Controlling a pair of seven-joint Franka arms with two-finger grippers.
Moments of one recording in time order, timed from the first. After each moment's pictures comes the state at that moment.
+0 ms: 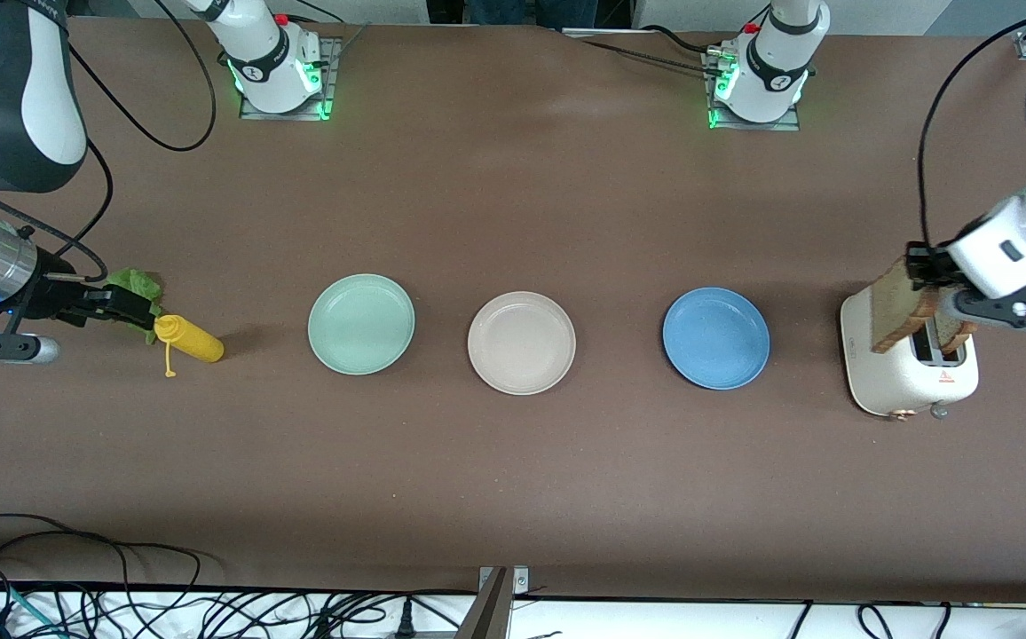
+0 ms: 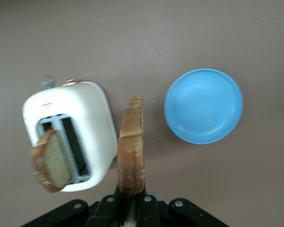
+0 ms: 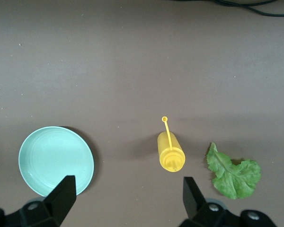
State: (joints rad) left arm 0.21 0.19 -0.31 -1.55 0.10 1.62 0.14; right arm 0.10 0.27 -0.11 -1.55 0.05 1.84 0.03
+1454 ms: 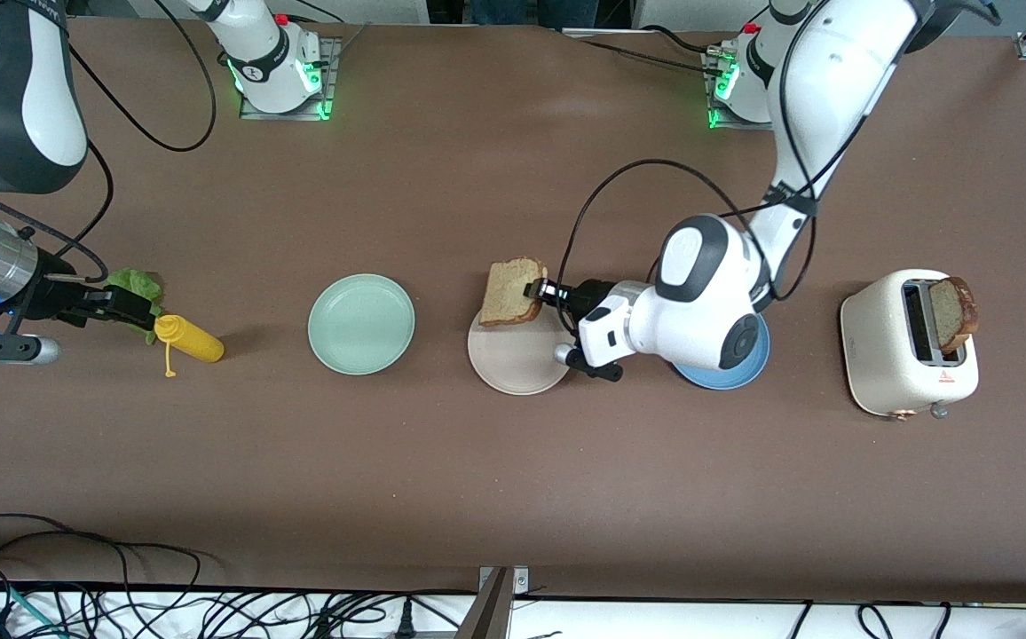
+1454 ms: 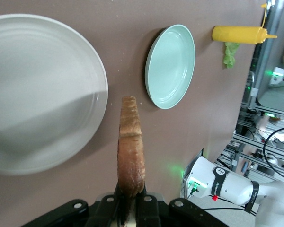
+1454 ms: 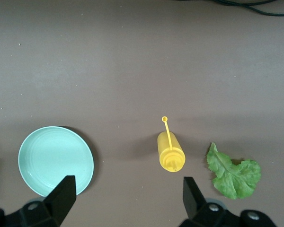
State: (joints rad) left arm -0.23 0.79 -0.31 -1.37 -0.79 1.93 0.17; right arm 0.10 0.27 -0.11 -1.54 0.05 1.84 0.03
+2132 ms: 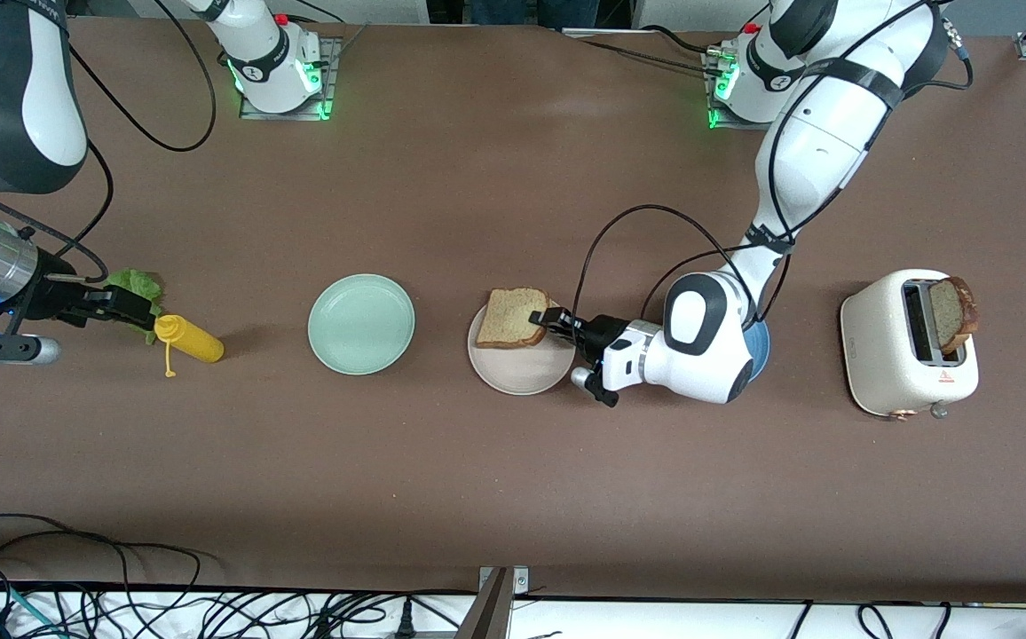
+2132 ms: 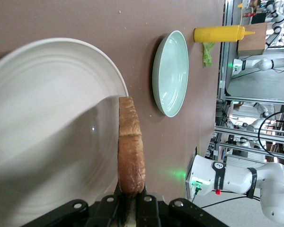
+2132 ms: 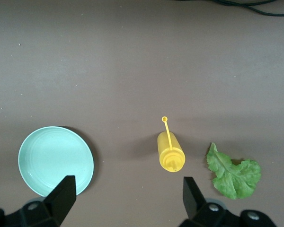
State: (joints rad) left arm -0.18 0.95 -0.30 -1.36 -0.95 1.94 0.52; right arm 0.10 0.27 -0.11 -1.54 0.05 1.84 0.03
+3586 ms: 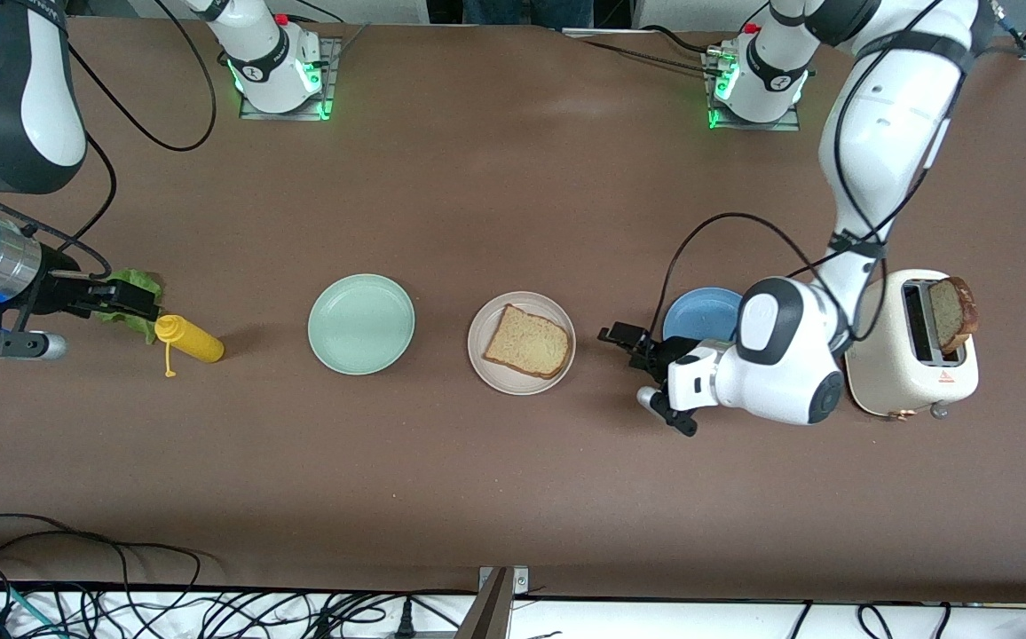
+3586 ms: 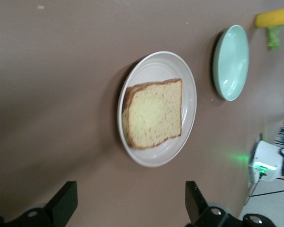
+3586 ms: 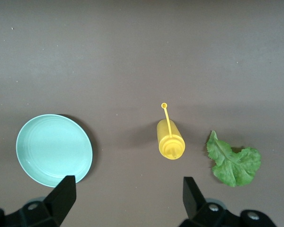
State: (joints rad) left arm -0.07 0.80 -0.27 -1.31 -0.50 1.83 0.35; right arm 0.10 0.27 -0.11 -1.55 0.05 1.78 0.03
